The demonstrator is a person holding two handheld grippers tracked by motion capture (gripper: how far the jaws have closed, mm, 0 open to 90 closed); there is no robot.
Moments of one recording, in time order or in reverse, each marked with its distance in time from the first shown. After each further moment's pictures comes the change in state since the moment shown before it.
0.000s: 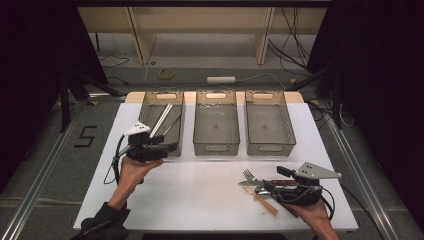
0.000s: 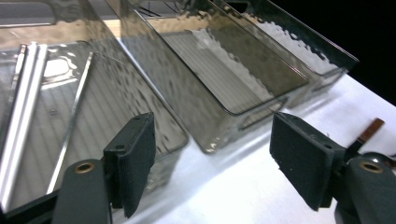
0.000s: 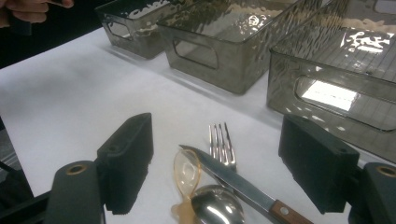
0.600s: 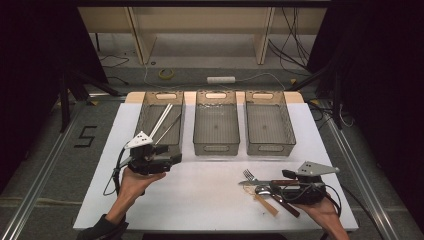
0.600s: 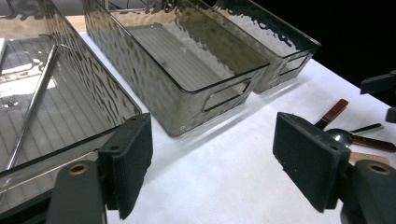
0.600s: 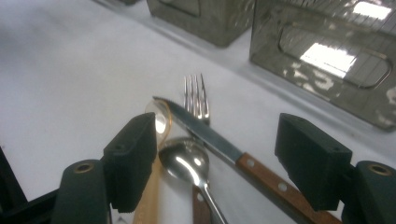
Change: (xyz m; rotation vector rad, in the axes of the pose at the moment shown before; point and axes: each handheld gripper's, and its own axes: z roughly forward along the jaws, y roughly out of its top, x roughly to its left) left arm -0.021 -0.017 -0.012 -0.004 -0.067 0.033; right arm -0.019 -0.007 0.000 0.188 -0.018 -0.044
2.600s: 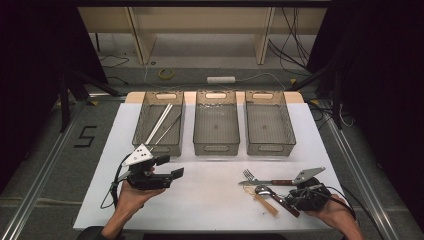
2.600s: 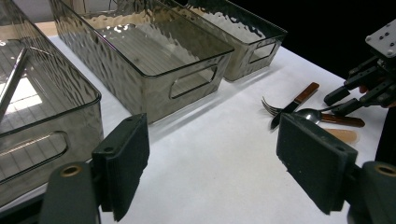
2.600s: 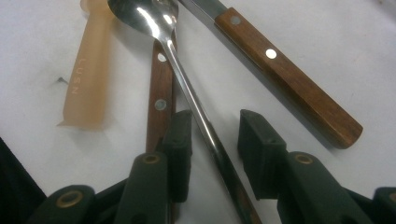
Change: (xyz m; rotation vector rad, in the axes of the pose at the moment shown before) left arm -0.022 -0.021 -0.014 -0.017 -0.051 0.067; right arm -0.017 -0.021 0.005 0.439 -0.034 -0.105
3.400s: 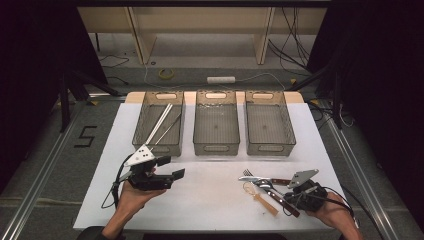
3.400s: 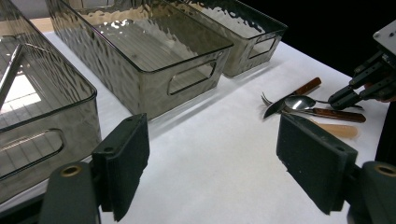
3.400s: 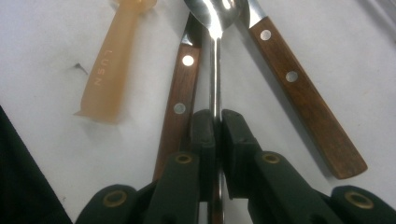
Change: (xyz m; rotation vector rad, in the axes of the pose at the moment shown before) left arm -0.001 -0.001 0.003 0.015 -0.006 0.006; right arm 0.009 0.006 0.000 0.006 -0.013 -0.165
